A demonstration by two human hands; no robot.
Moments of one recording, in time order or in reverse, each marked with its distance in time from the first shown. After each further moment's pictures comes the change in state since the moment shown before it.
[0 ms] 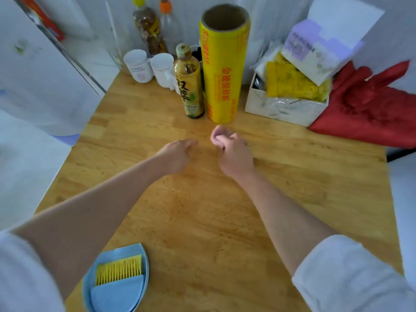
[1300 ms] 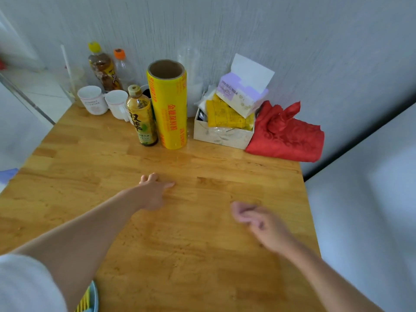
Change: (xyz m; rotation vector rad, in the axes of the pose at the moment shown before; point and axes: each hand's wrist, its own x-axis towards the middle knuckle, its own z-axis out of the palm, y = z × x) left_hand -0.018 0.045 0.039 0.354 -0.275 0.010; right_hand -0.181 0.159 -0.101 0.126 -0.174 -0.054
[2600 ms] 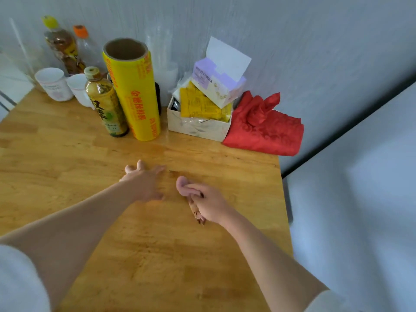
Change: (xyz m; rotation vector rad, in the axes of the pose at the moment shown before) left_hand 0.010 0.071 0.000 0.044 0.134 -0.070; right_hand 0.079 -0.036 0.013 0.312 -0.111 0.109
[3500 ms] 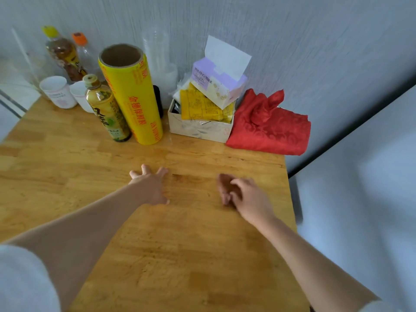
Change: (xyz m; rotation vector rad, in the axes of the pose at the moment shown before) left_hand -0.008 0.020 -0.015 0.081 -0.118 -0.021; right_hand -0.016 0.071 -0.058 -0.607 0.386 0.084
